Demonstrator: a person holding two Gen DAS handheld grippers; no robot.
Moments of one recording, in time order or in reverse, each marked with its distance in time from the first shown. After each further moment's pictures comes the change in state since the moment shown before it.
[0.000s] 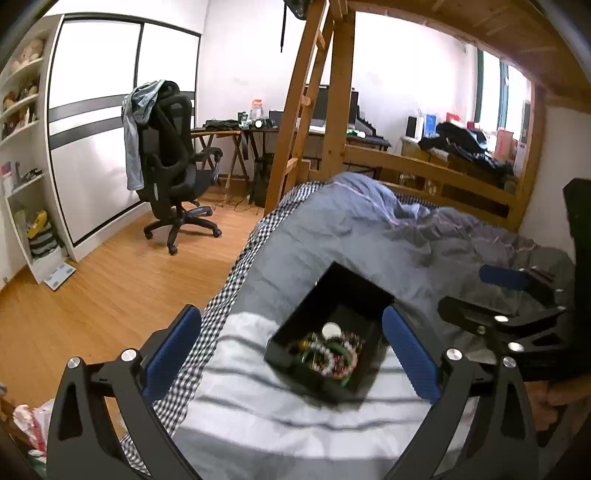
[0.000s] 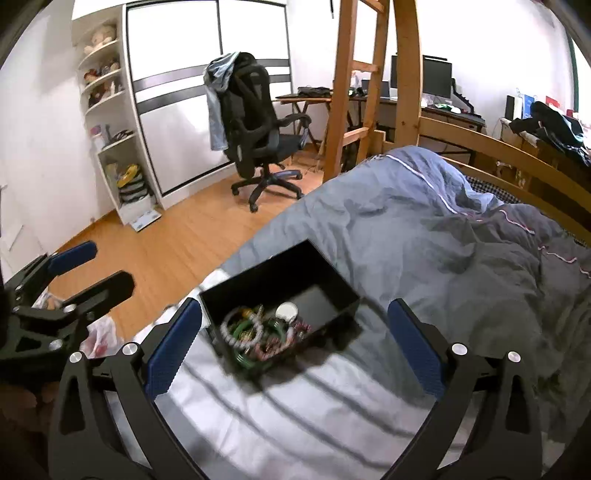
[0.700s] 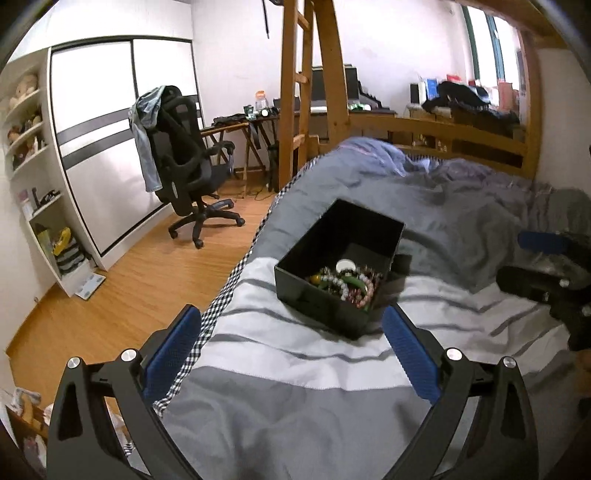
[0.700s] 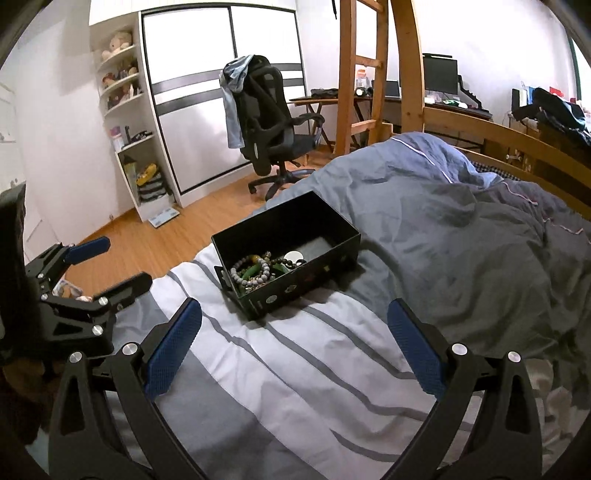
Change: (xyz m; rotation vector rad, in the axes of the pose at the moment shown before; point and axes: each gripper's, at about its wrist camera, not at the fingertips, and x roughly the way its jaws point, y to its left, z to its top) left arm -0.008 -0.029 -0.072 0.141 0.049 0.131; right arm -0.019 -0.029 -0.082 0.010 -0.045 0.075
